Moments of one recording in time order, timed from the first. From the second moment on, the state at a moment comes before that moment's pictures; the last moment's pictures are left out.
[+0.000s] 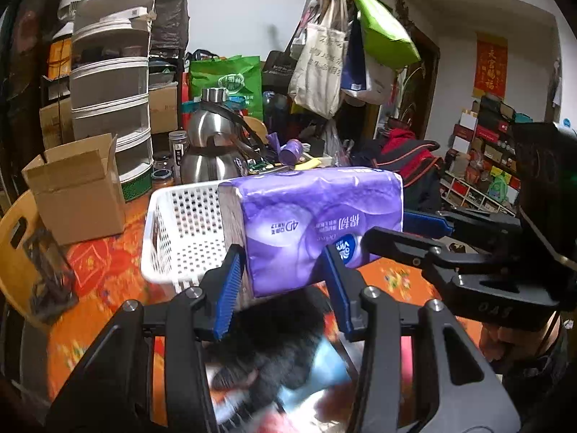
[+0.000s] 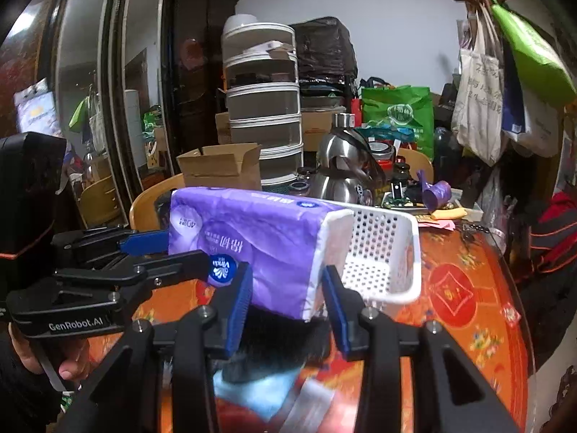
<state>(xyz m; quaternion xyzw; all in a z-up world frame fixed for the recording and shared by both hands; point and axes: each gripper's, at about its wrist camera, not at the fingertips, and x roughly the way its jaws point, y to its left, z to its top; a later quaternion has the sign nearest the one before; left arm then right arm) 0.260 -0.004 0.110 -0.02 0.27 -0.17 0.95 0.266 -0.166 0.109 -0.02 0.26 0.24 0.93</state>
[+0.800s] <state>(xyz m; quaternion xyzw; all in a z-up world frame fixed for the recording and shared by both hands) 0.503 0.005 0.020 -0.06 0.43 -0.12 0.89 0.481 -0.148 0.030 -0.02 0.42 0.22 0.88</state>
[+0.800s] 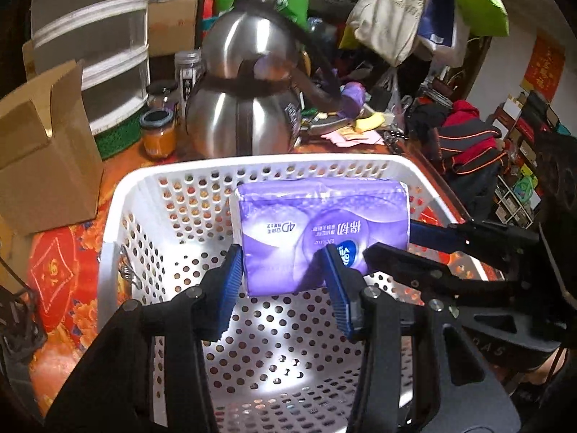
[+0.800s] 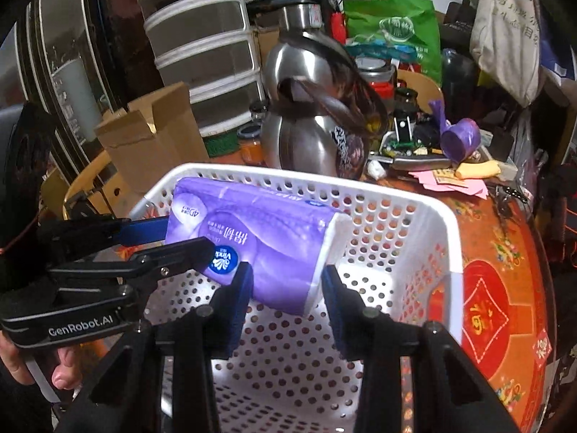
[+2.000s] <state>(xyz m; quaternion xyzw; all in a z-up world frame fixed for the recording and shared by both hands) 0.251 0.037 0.041 -0.06 0.37 -0.09 0.92 0.274 -0.195 0.048 -0.02 0.32 0.19 0.93</state>
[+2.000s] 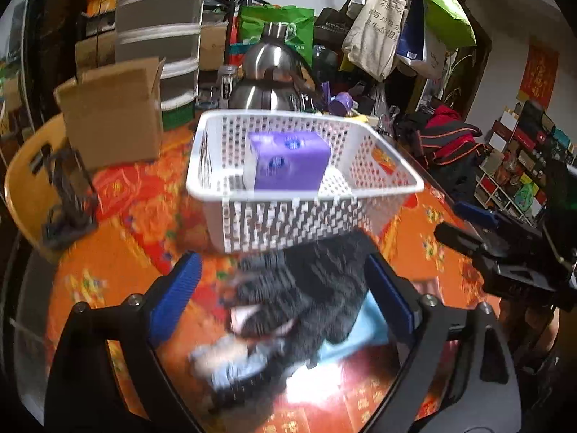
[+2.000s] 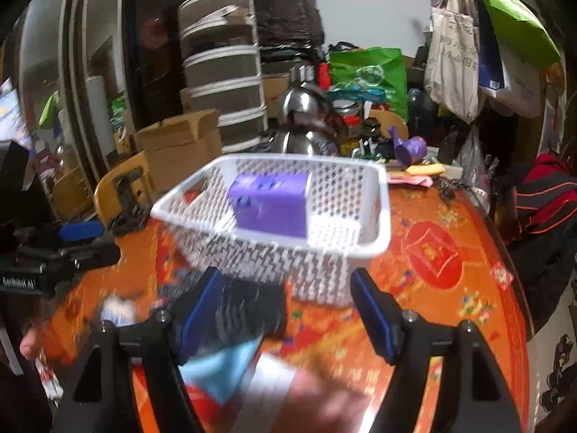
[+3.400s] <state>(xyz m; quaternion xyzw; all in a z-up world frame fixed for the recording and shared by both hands) 0.331 0.040 -0.061 -0.14 0.53 -0.15 0.82 0.326 -0.163 -0.040 -0.01 0.44 0.24 0.87</state>
